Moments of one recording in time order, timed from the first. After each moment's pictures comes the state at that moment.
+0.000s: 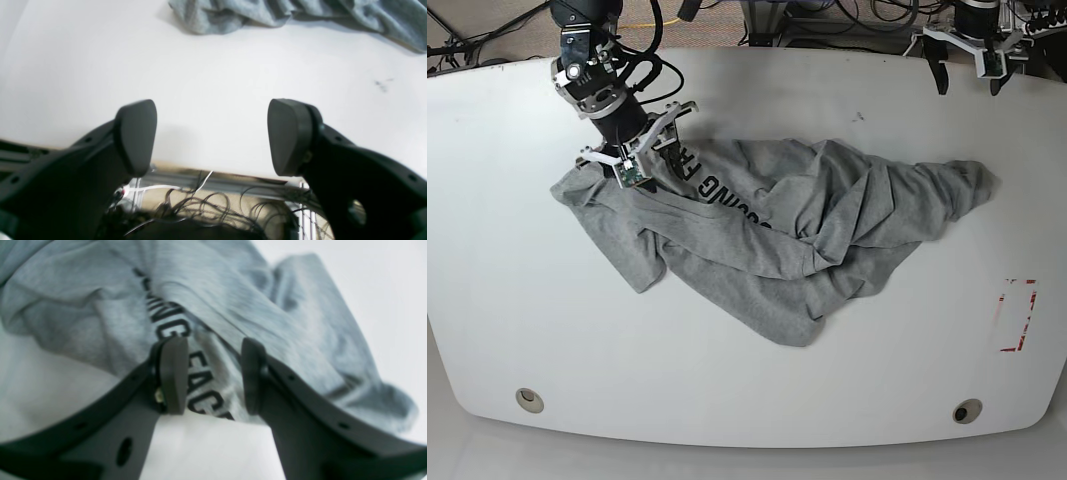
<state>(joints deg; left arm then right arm) 54.9 -8.7 -19.3 114.0 -10.5 -5.5 5.9 -23.2 6.9 5.4 113.8 7.5 26.7 -33.0</state>
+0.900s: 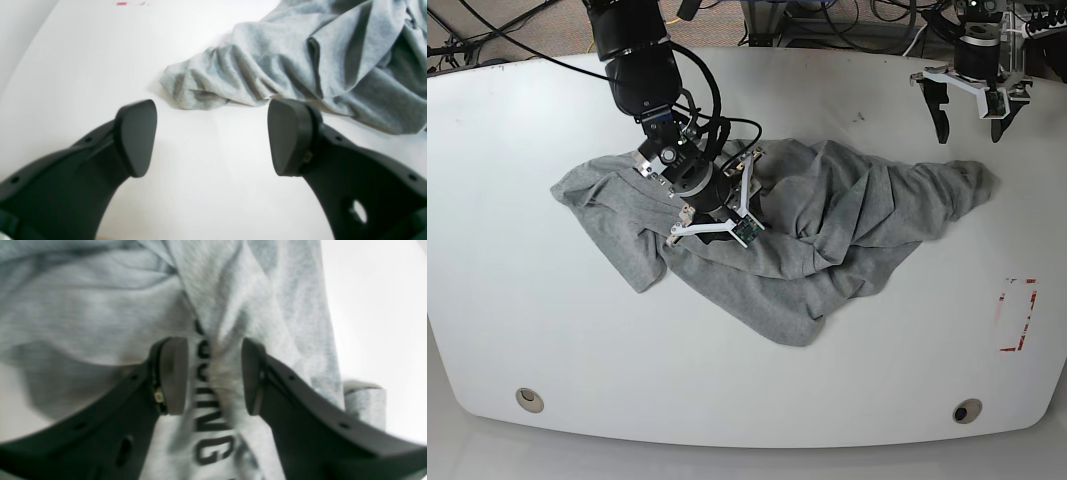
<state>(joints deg) 44.3 -8.7 -19.2 113.8 -10.3 -5.9 6.6 0.5 3.0 -17.2 96.1 -8.8 27.4 -41.1</state>
